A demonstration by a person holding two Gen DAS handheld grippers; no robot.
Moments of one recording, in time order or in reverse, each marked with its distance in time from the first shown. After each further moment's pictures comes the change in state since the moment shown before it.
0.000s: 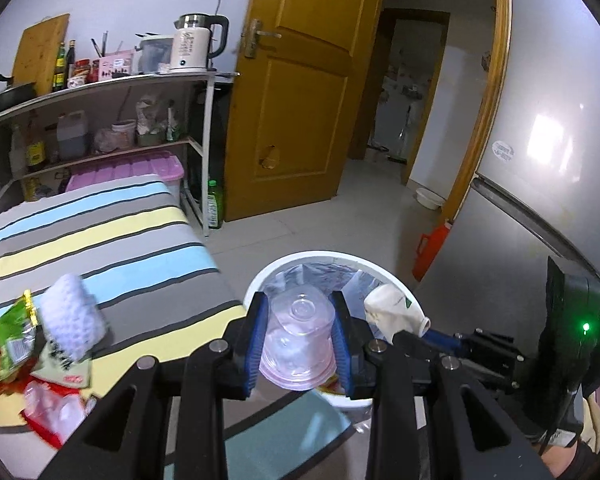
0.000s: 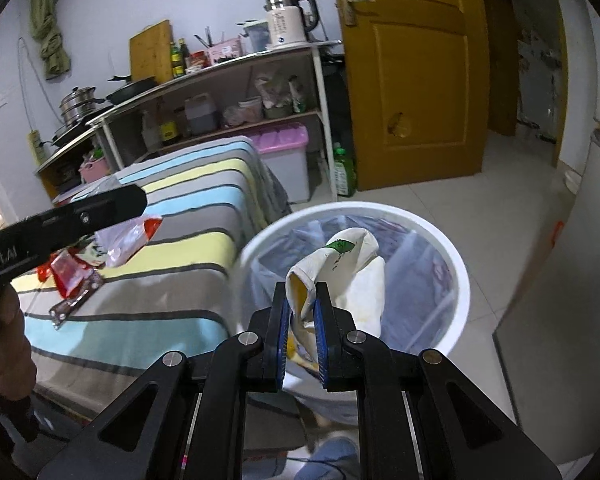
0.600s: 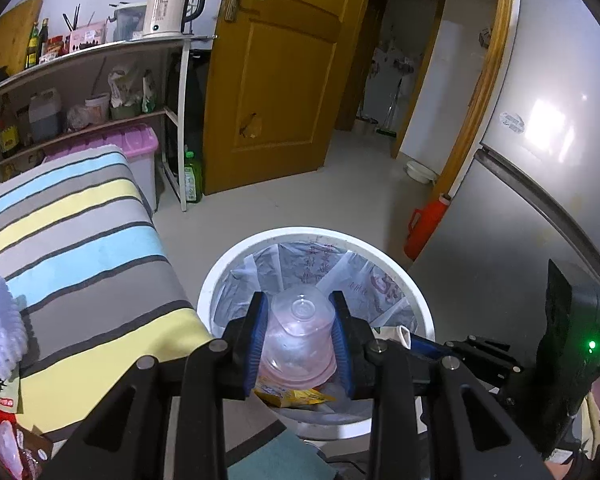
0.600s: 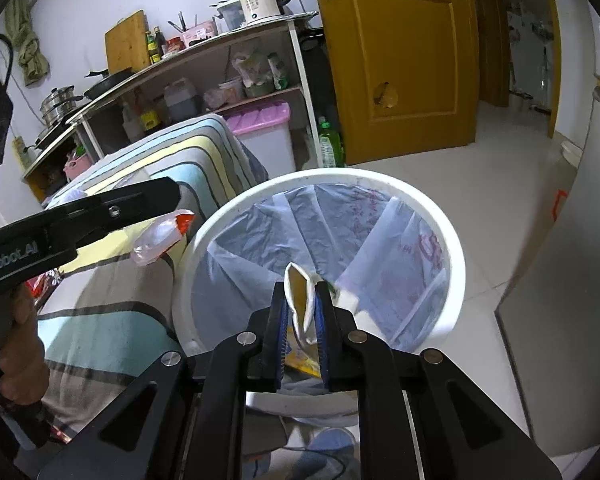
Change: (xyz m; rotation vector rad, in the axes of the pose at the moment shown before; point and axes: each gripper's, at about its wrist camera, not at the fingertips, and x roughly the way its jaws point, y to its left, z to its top) left arm 0.069 -0.015 0.000 0.001 0.113 -0.048; right arm 0.037 -0.028 -0.009 0.037 0.073 -0.007
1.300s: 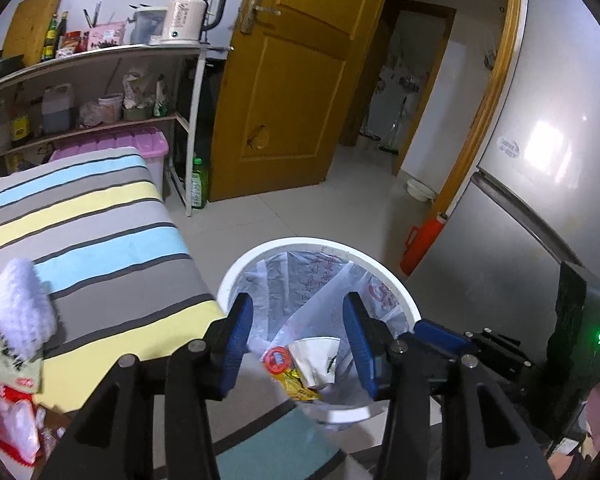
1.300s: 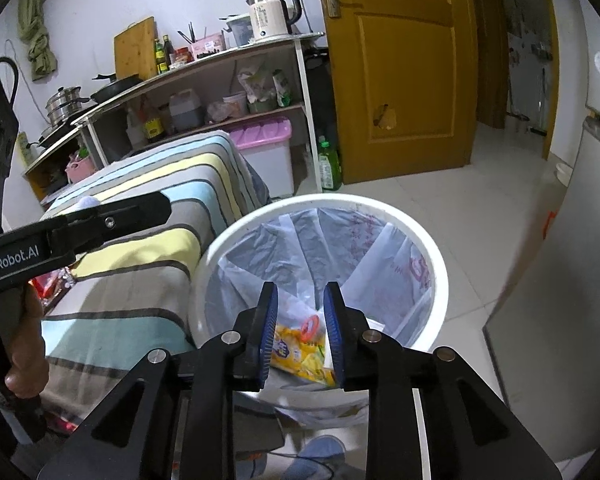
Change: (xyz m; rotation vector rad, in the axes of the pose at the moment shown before) left arm -0.041 0.019 -0.007 -0.056 -0.060 -0.006; right arm -0.038 0.017 0.006 -0.038 -0.074 -0.022
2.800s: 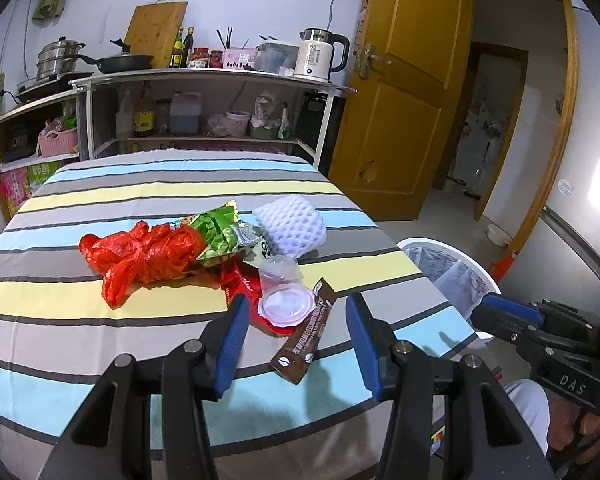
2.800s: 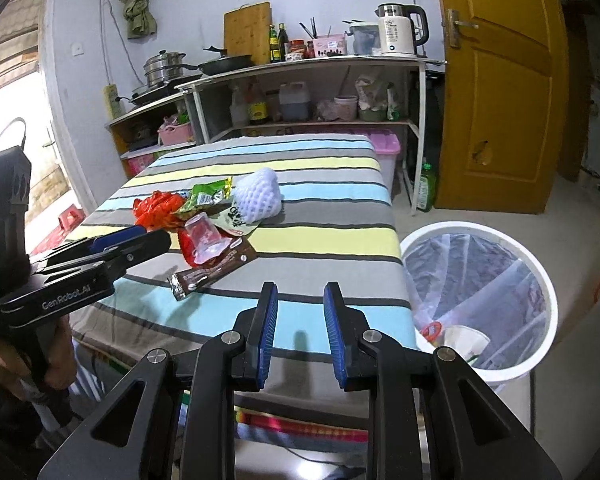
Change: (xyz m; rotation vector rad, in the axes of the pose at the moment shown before) left arm -0.138 0.113 -0.085 -0.136 -0.135 0.303; right arm -0.035 0.148 -0.022 -0.216 0.006 0.234
